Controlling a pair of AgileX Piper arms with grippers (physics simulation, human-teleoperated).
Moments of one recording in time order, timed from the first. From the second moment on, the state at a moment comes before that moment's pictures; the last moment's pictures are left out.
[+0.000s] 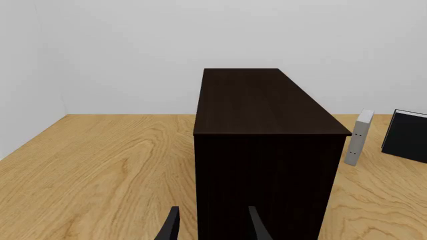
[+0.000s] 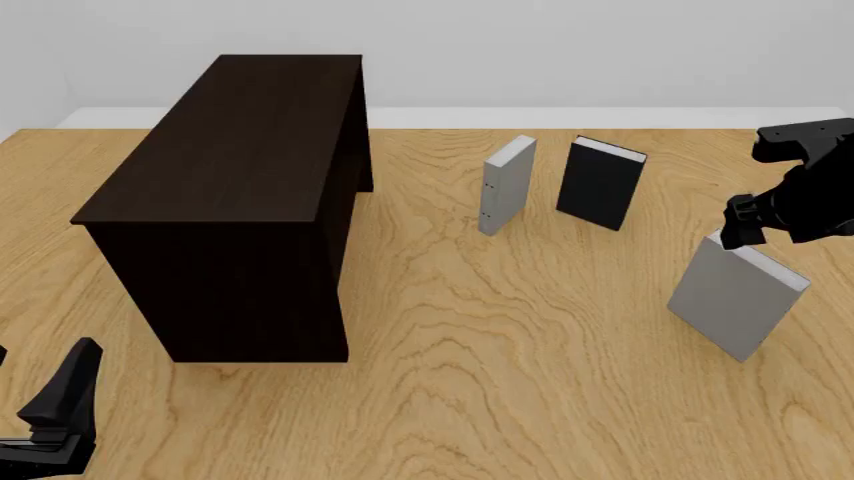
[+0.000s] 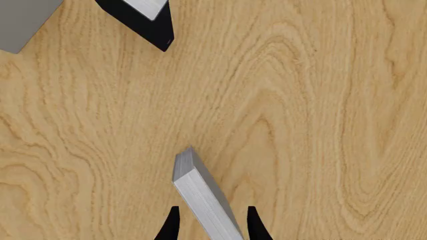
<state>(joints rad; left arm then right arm) 0.00 0.01 0.00 0.00 0.00 -0.23 1.58 -1.26 0.87 -0.28</state>
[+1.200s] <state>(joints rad) 0.00 0.01 0.00 0.00 0.00 -0.27 1.65 -1.20 0.86 -0.34</state>
